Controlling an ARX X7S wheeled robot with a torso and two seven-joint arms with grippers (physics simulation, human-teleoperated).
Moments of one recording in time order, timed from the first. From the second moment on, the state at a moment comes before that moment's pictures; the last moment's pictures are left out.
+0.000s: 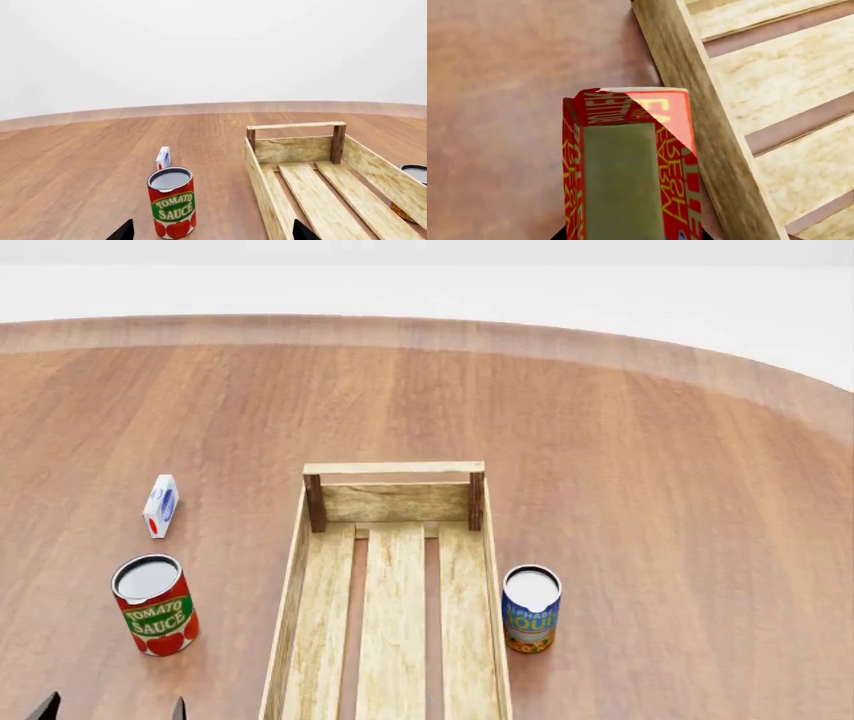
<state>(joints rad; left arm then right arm) 0.01 -0.31 0.29 0.07 -0.23 0.05 -0.32 0.83 0.64 -1.33 0.02 0.50 0.69 -0.38</state>
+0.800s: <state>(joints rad) -0.01 -0.29 0.31 0.03 -0.23 0.06 -0.34 0.88 0.73 -1.24 -0.31 0.68 0.97 -0.26</state>
